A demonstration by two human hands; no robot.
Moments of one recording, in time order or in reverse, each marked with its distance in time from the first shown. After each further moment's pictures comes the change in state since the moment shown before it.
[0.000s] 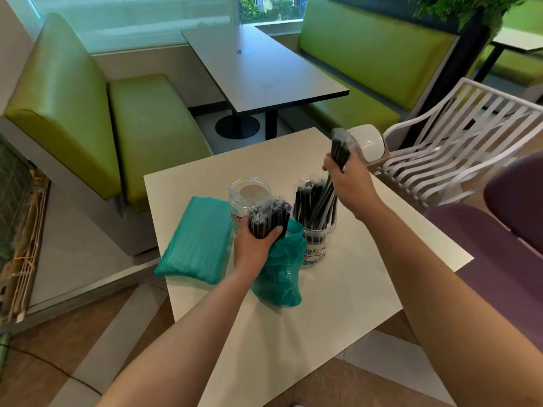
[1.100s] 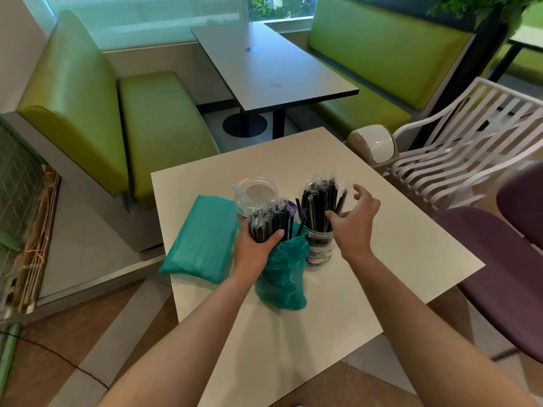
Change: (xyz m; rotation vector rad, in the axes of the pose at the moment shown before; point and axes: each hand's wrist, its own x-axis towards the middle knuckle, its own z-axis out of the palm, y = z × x) left_hand 0.000 -0.007 -0.008 -0.065 -0.011 -0.044; right_hand -0.044 0.062 0.037 0.026 0.233 0.135
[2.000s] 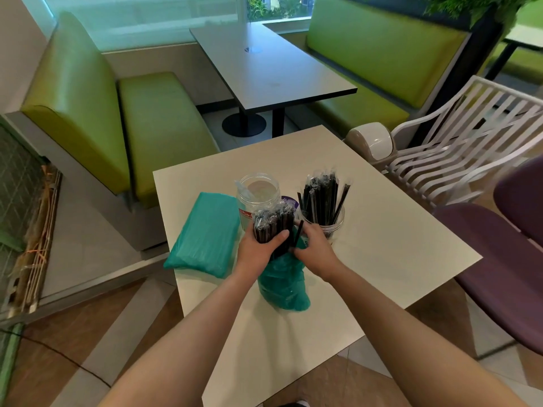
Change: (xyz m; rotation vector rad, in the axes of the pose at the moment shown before) left_hand -0.014 -0.004 -0.007 -0.105 -0.081 0.011; right_hand -0.059 0.012 0.033 -0.113 -0.611 -0.011
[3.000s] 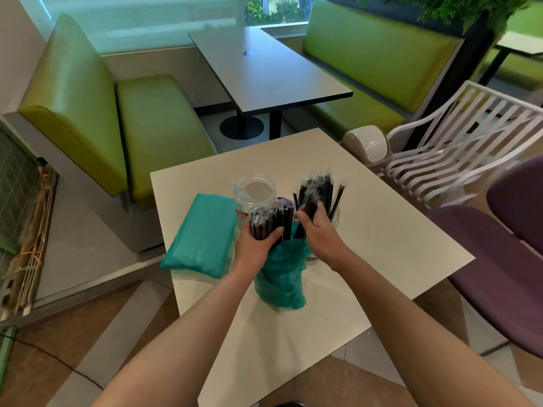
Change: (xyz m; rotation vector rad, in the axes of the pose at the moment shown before) left_hand 0.003 0.003 0.004 0.079 0.052 0.014; right_hand -0.002 -0.031 -0.029 0.214 0.087 -0.033
